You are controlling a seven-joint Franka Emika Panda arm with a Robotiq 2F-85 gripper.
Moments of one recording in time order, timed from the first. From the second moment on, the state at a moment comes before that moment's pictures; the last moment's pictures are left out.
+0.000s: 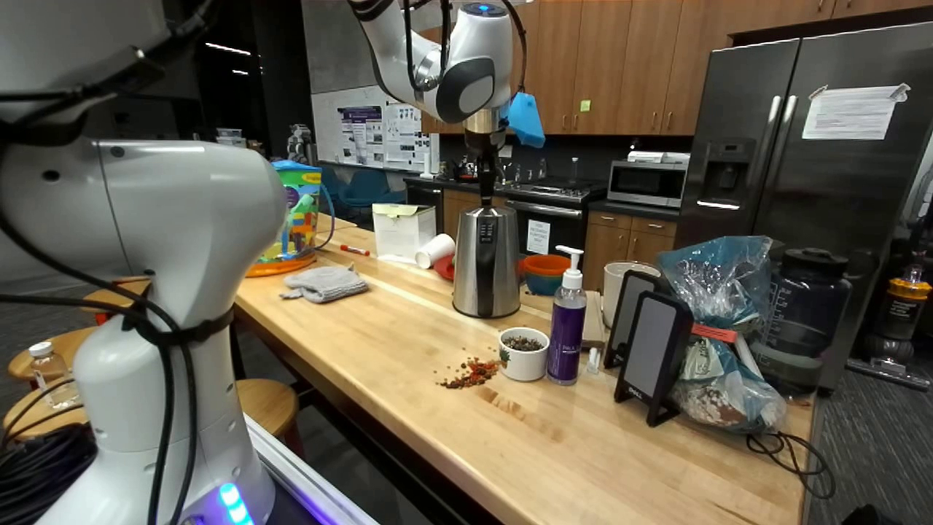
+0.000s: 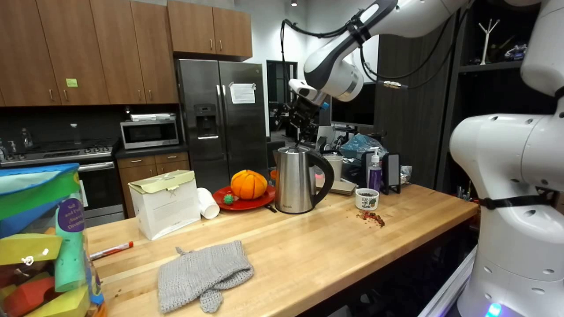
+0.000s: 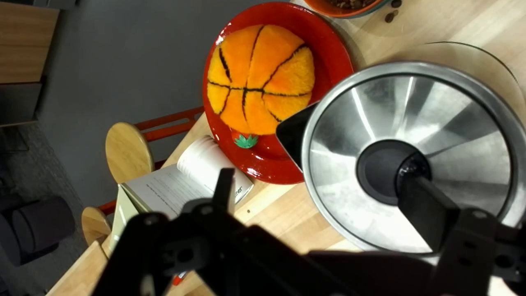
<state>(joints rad) 1.29 -0.28 -1.28 -2.33 0.14 2.80 -2.35</state>
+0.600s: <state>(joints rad) 1.32 -0.28 -1.32 -2.33 0.15 2.77 -2.35</state>
